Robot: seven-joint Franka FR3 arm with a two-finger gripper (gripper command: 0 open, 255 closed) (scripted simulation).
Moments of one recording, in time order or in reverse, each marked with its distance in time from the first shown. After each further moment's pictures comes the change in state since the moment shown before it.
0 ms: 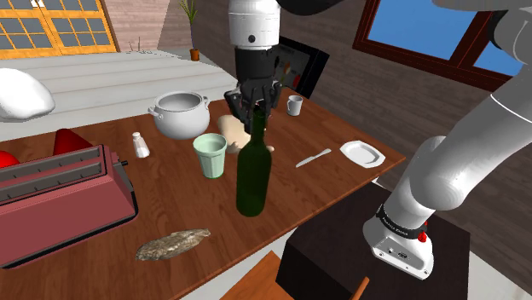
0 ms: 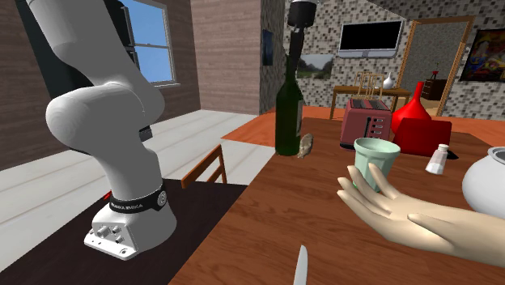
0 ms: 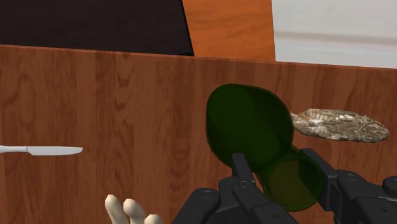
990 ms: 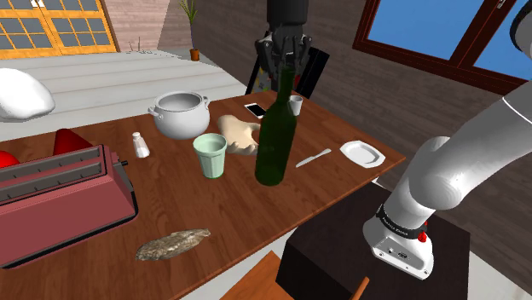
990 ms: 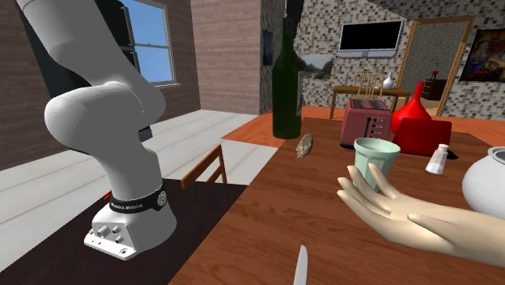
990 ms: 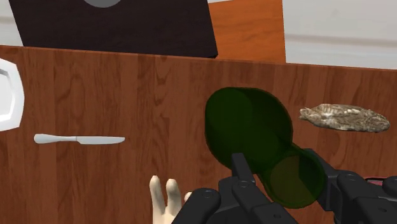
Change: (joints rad) arm -0.035 -0.093 -0.106 0.133 0.003 -0.236 -0.111
